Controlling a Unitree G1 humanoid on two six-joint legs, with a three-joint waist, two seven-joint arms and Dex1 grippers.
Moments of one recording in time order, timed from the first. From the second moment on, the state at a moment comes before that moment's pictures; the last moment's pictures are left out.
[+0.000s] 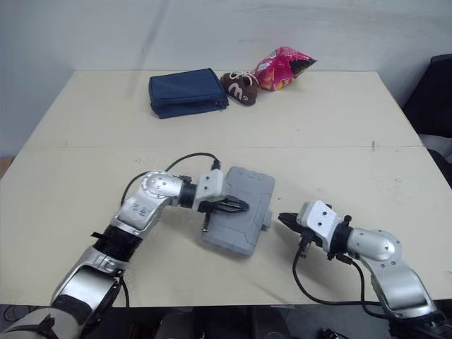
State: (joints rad) left arm -0.72 0.35 -0.37 0.20 -0.09 0.15 -1.09; right arm -0.03 -0.71 0.01 -0.31 0.20 0.18 0.86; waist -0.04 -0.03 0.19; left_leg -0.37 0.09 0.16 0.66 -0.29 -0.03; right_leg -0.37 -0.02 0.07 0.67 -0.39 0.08
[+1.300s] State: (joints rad) left arm -0.72 0.36 -0.36 0.30 -0.04 0.09 -1.07; right arm -0.27 -0.55 0.12 0.05 0.20 0.09 1.09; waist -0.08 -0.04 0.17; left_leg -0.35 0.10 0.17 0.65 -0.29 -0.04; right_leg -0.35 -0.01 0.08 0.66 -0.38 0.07
